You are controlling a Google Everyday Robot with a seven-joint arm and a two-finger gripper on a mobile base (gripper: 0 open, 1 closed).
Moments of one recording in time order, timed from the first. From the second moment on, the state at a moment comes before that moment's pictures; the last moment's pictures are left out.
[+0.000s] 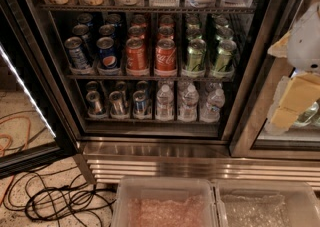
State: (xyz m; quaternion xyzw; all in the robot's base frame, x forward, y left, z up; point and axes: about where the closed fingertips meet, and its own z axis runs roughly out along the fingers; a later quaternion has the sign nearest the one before) arm 0.435 -0.212 0.965 -0.59 0.79 -0.02 0.16
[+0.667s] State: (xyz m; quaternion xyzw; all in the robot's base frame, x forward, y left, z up) arm 0.422 -0.191 0.938 -0.59 0.79 0.02 0.16
